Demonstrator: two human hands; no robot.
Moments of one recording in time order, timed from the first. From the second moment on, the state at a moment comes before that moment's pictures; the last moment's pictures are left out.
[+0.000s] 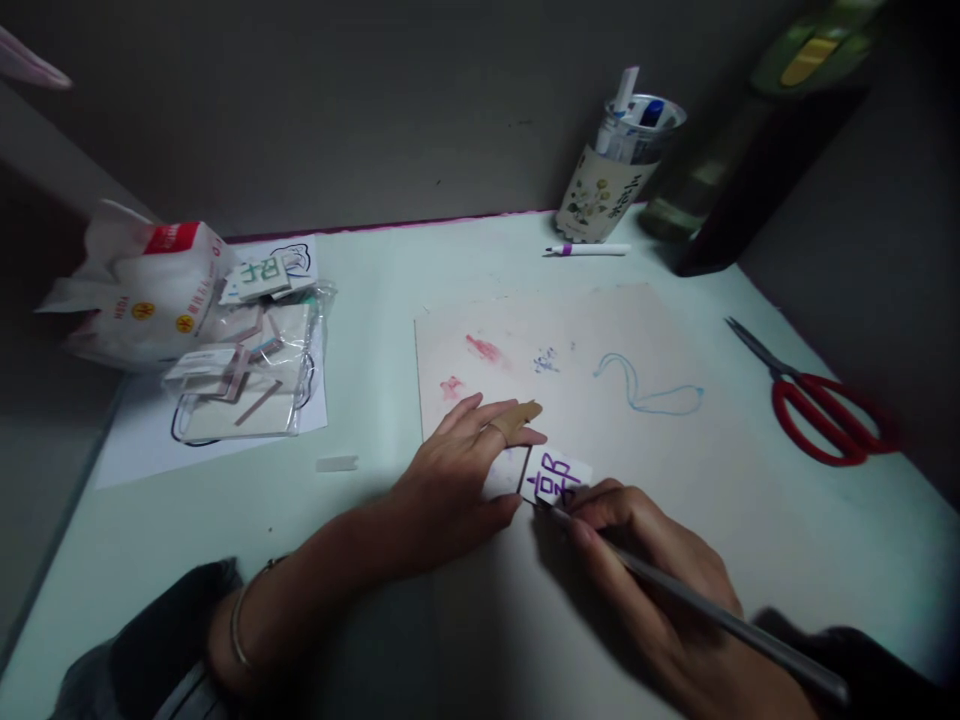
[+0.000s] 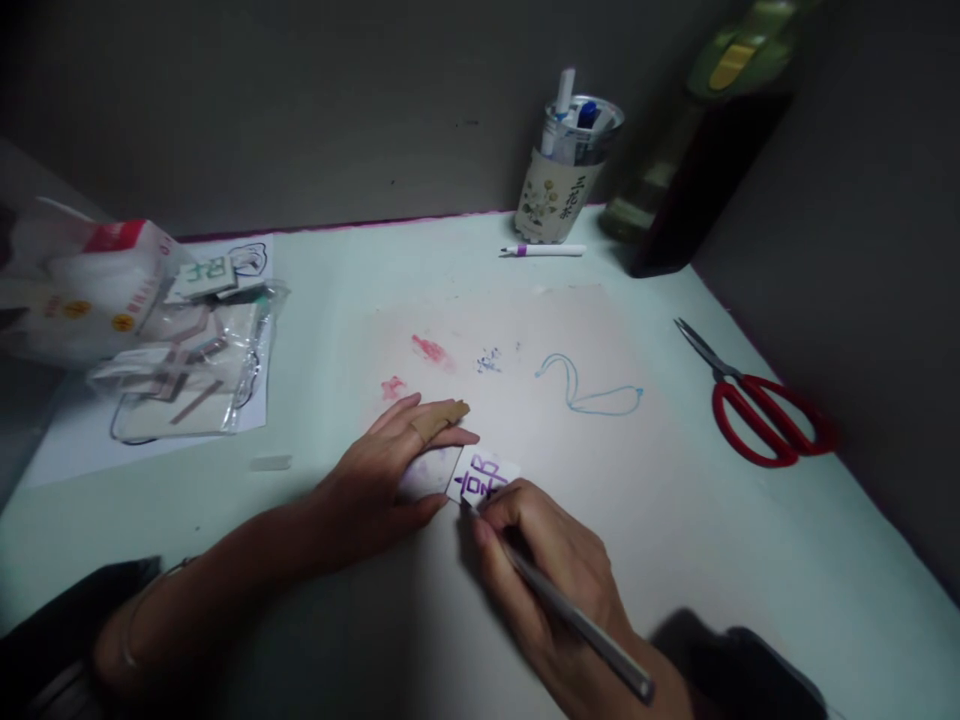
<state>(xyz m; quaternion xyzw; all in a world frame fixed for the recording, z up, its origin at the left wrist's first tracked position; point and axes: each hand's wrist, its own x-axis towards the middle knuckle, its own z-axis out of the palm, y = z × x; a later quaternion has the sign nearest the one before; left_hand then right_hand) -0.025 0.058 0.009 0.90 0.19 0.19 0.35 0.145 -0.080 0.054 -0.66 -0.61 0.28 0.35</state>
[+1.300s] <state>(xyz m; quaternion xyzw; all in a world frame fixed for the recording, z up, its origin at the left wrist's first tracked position) -0.024 0.045 0.012 0.86 0.24 0.22 0.40 0.145 -0.071 0.036 -0.69 -0.50 0.28 0.43</state>
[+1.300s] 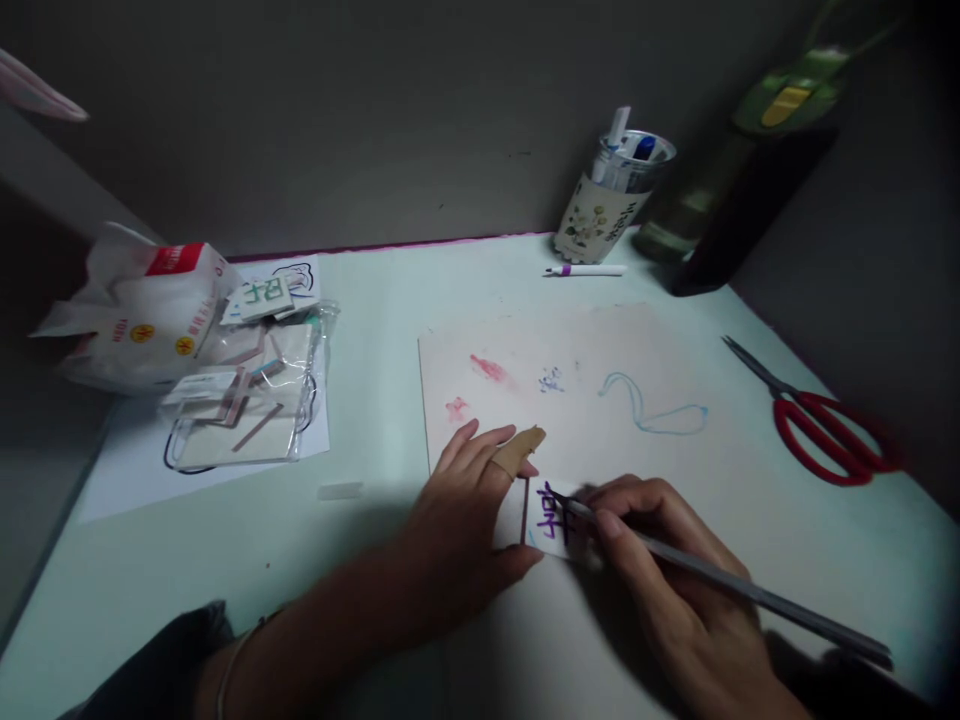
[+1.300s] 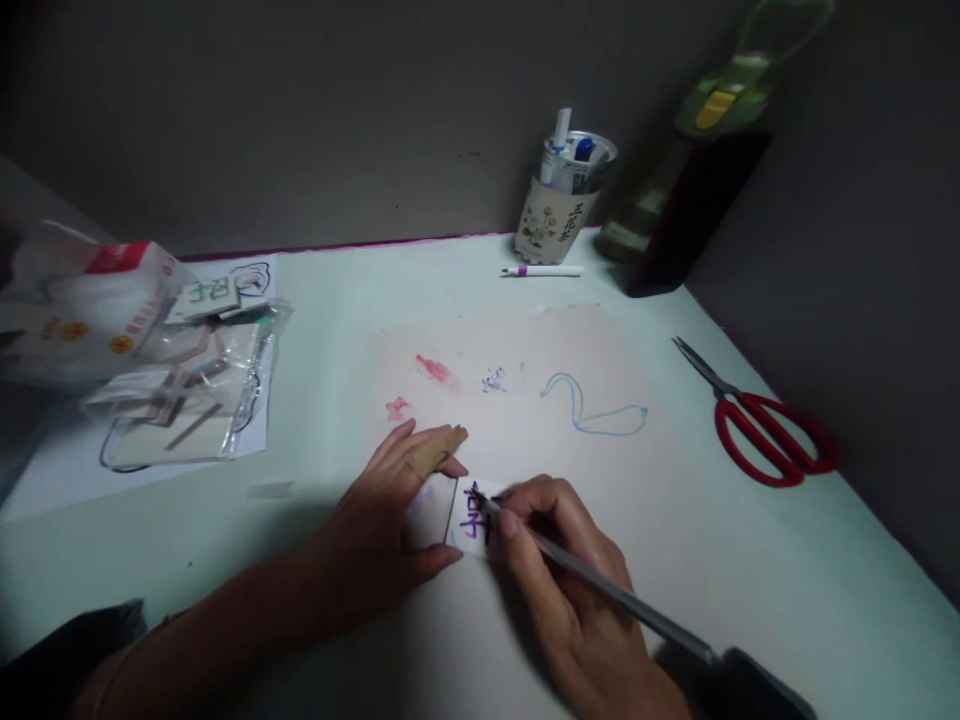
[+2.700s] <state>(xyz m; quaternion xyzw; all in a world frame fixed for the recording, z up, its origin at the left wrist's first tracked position) -0.023 0.047 0.011 0.86 0.23 0.21 0.39 0.141 -0.064 0.046 -0.68 -0.58 0.26 0.37</state>
